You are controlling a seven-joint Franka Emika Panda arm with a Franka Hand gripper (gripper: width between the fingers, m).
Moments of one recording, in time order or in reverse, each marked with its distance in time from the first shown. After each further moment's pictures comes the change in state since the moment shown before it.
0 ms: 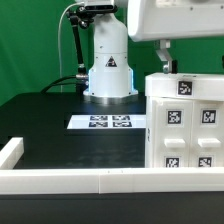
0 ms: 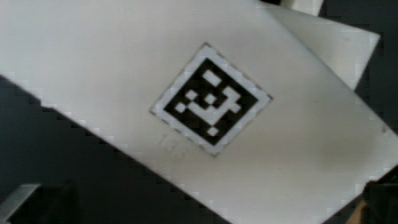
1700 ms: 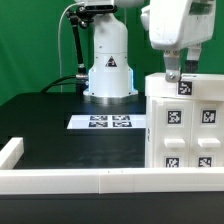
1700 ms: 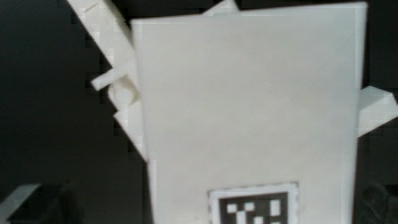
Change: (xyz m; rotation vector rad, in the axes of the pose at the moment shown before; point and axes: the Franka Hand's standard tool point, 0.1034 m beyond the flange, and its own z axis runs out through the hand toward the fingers) arm -0.027 0.007 0.015 0.017 -0.171 -0.700
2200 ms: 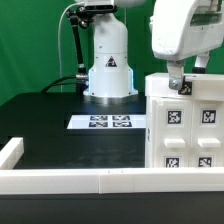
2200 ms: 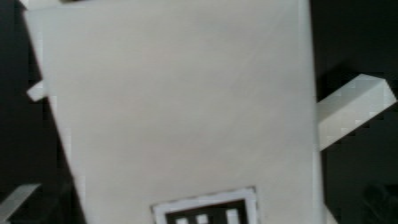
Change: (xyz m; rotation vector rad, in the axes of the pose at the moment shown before) arm 0.002 -0.008 0.006 0.002 -0.017 0.045
